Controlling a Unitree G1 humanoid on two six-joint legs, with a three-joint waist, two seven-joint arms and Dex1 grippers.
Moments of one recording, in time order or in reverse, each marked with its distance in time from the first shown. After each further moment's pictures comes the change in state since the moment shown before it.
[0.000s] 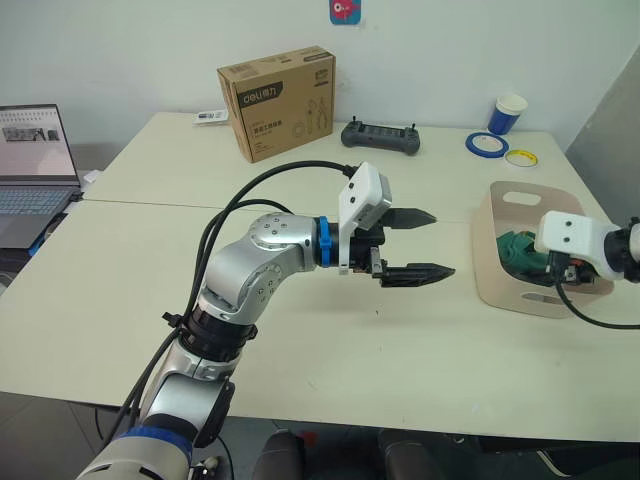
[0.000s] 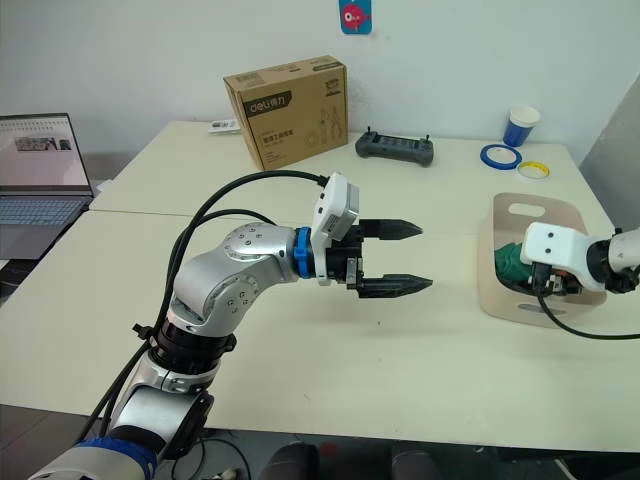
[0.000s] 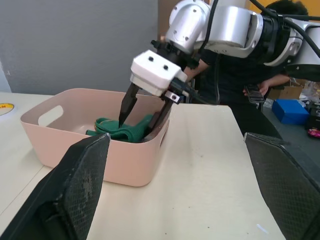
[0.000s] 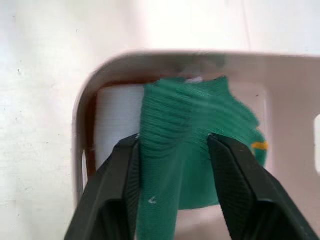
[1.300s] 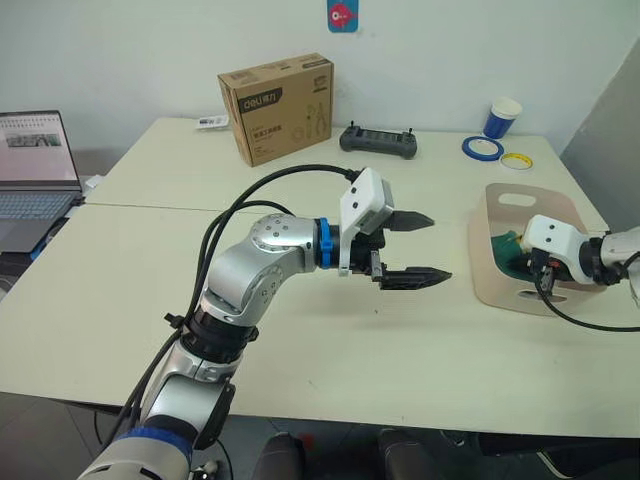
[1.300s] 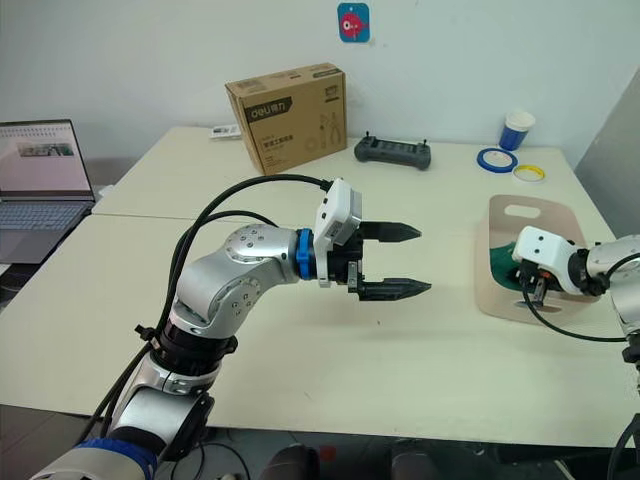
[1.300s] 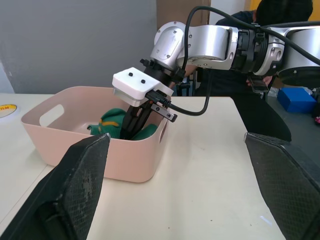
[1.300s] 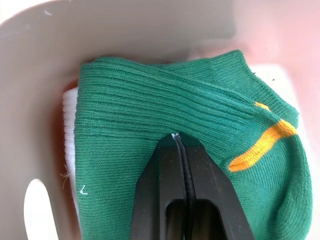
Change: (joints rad) left arm 0.006 -0.003 -0.010 -0.003 0.044 -0.005 -0.017; right arm -0.050 0.193 0.044 0.330 -0.108 -0.162 -0.083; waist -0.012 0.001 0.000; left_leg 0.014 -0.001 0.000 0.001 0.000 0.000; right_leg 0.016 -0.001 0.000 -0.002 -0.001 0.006
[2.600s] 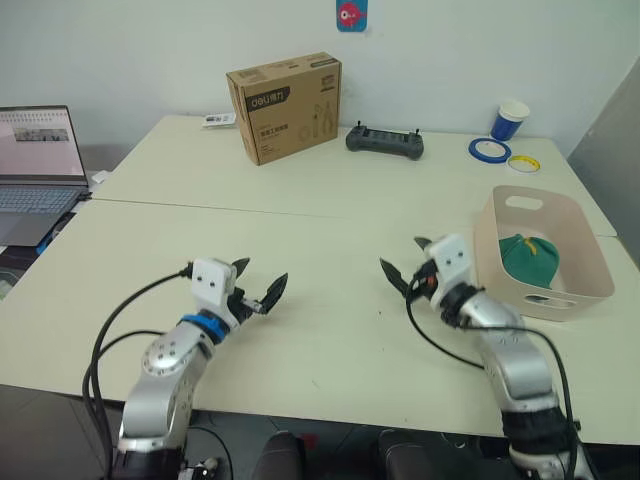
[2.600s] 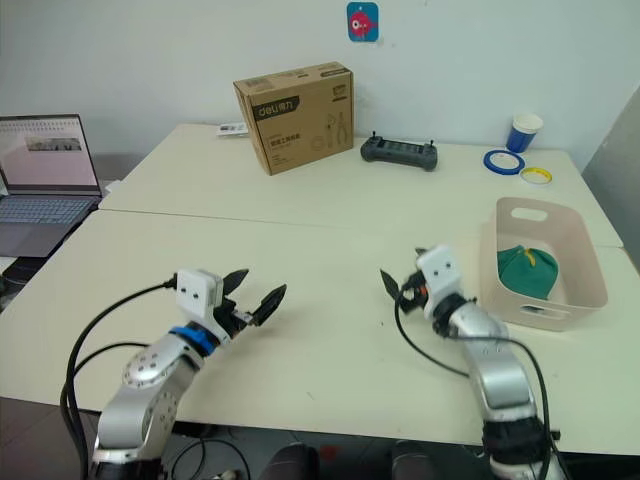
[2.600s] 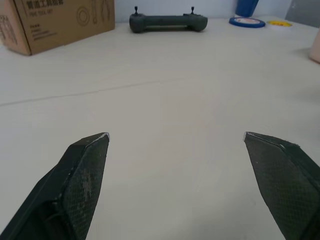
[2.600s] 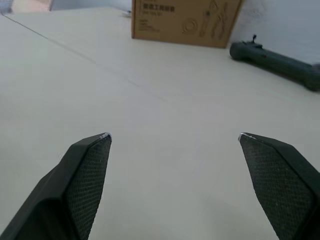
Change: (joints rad) left arm 0.811 -0.007 0.388 -0.070 0.219 -0.376 0.493; right arm 0.493 0.764 -0.057 -0.673 0.107 0.177 -0.775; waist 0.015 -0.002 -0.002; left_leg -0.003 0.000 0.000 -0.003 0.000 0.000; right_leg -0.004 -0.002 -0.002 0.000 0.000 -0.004
